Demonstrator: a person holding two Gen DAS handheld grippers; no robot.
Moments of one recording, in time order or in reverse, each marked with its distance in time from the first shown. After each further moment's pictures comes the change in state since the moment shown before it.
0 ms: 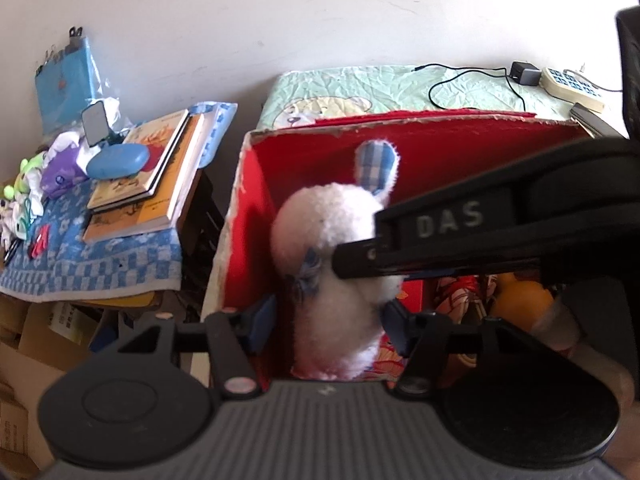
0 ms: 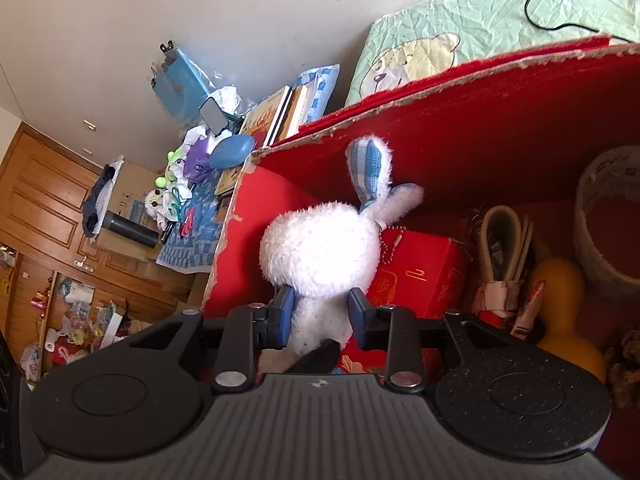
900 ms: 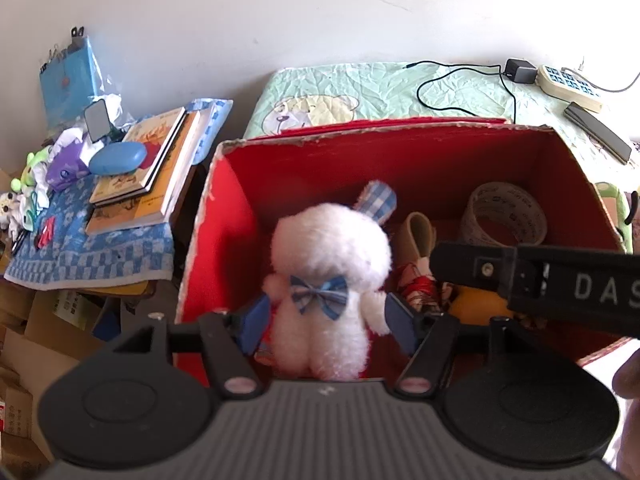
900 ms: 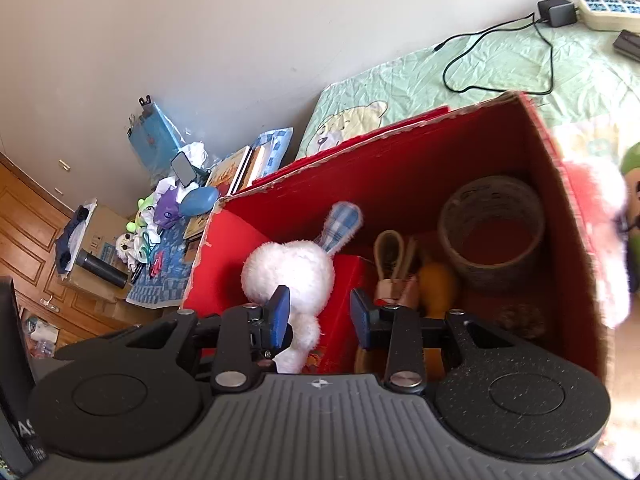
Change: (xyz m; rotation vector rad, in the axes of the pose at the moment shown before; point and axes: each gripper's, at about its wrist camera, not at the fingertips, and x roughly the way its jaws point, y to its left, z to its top) left arm -0.020 -0.033 0.009 -0.012 0.035 0.025; right arm -0.075 -0.012 -0.026 0.006 -0.187 -0.133
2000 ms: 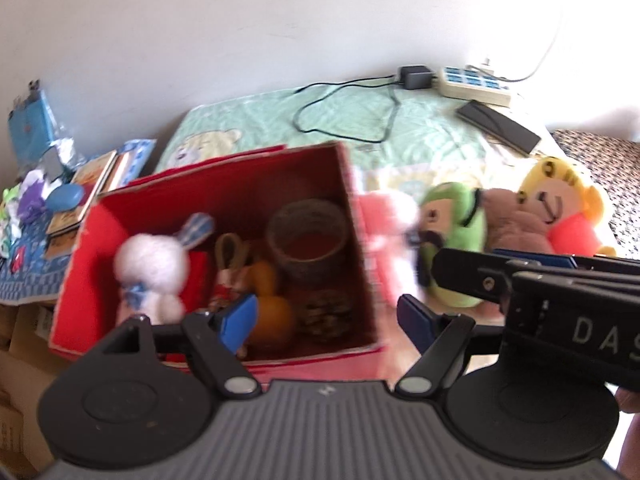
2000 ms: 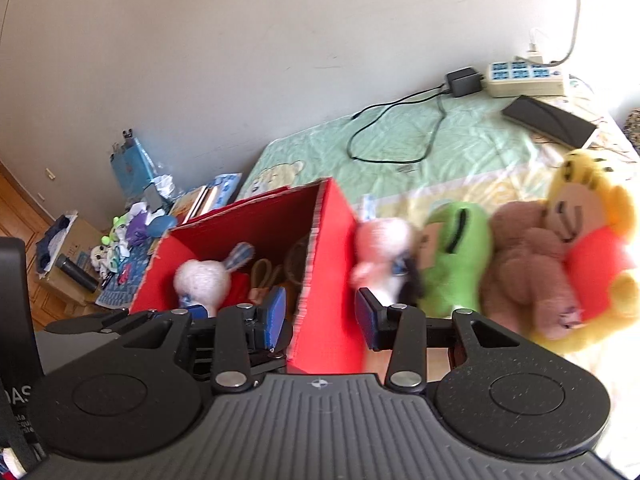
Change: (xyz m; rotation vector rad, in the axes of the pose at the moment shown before) left arm -0.061 -0.173 0.000 0.066 -0.048 -0.058; right arm -0.141 -0.091 -0.003 -0.067 -0.119 -0.106
